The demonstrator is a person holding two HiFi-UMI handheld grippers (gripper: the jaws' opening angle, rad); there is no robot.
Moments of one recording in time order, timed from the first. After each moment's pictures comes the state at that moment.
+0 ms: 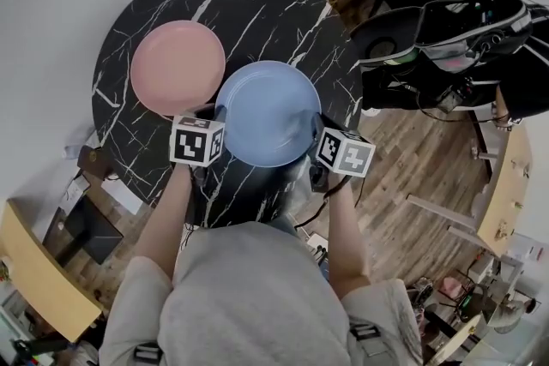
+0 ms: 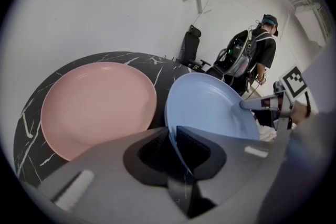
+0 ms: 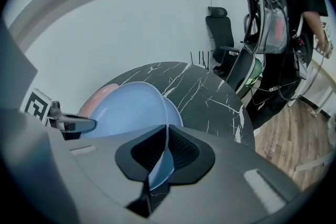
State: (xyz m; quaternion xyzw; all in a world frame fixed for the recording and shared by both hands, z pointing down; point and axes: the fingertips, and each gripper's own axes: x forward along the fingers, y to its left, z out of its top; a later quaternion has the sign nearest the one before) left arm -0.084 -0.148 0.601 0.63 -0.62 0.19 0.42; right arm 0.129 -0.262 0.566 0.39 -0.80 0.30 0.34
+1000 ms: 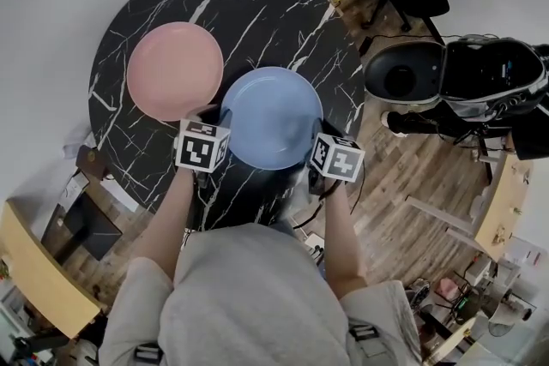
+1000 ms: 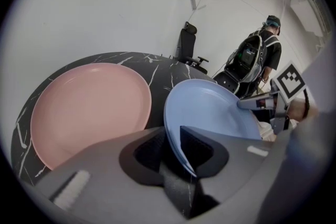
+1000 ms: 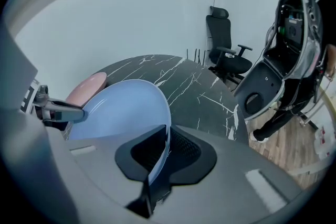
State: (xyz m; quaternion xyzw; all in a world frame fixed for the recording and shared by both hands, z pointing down) left arm -0.077 -0.164 0.618 0.65 -0.61 0.22 0.40; right arm 0.141 -0.275 0.597 0.41 -0.78 0.27 0.38
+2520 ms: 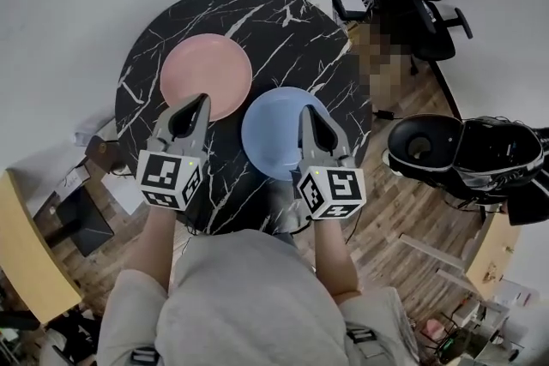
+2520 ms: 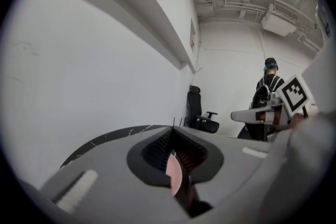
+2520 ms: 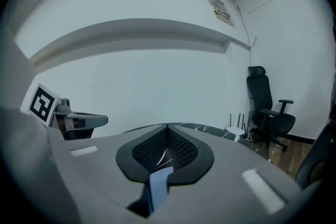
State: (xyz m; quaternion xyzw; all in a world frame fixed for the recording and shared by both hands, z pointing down) left arm -0.163 -0.114 0.421 0.64 -0.76 0.03 0.13; right arm -0.001 -0.224 0.398 0.28 -0.95 0.09 0.10
